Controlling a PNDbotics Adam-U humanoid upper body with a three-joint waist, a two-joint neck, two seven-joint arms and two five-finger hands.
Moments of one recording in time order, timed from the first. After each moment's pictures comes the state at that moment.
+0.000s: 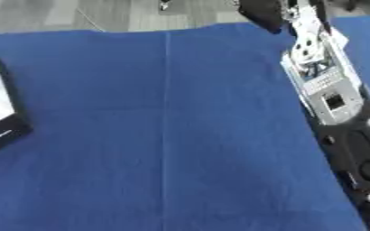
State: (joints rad) left arm -0.49 0.82 -0.01 -1.58 -0.06 0.26 0.20; right arm -0.81 -0.47 0.17 -1.66 0.30 0.37 -0.23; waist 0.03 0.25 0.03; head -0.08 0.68
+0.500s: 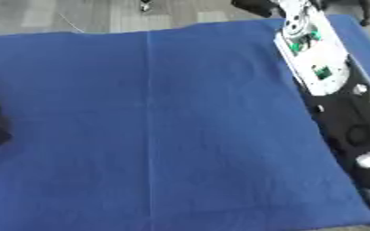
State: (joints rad) left arm -0.45 0.79 -0.02 -1.72 0.07 0.24 0.29; right arm -0.87 -0.58 0.15 -1.50 0.35 0.41 -0.08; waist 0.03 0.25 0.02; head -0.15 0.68
